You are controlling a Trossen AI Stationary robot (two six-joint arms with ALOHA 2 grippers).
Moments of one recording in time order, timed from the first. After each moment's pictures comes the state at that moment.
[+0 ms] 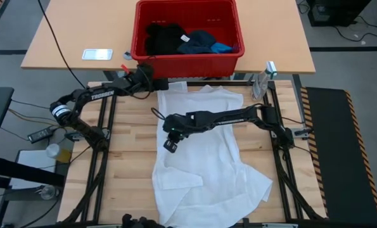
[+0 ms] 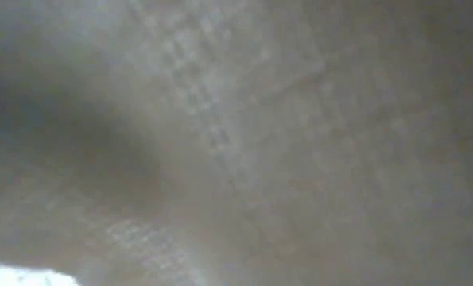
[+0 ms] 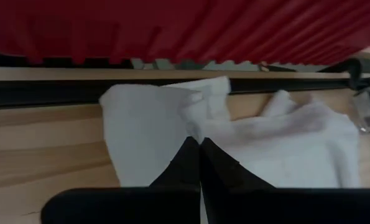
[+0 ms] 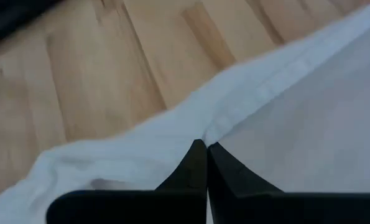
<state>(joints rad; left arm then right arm) 0.72 1.49 0.98 -0.21 -0.08 -0.74 -0.01 2.16 1.82 -0.60 -0.03 0.50</state>
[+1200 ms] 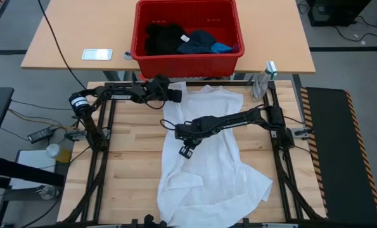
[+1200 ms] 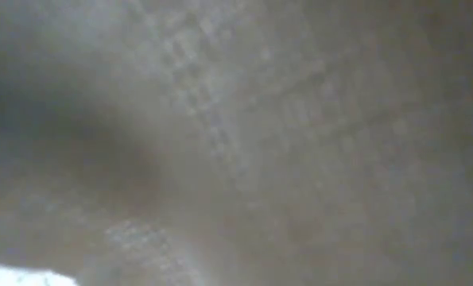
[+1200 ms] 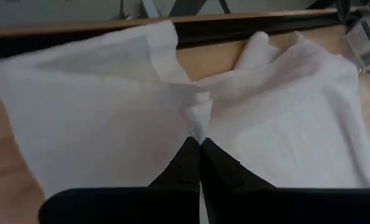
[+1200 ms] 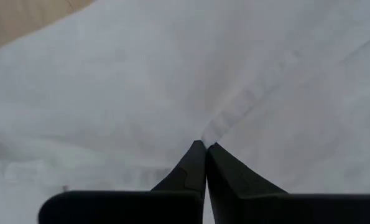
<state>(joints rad) 0.59 1.74 0.98 0.05 -0.05 -0.65 0.02 2.08 1.61 -0.75 -0.03 0.54</state>
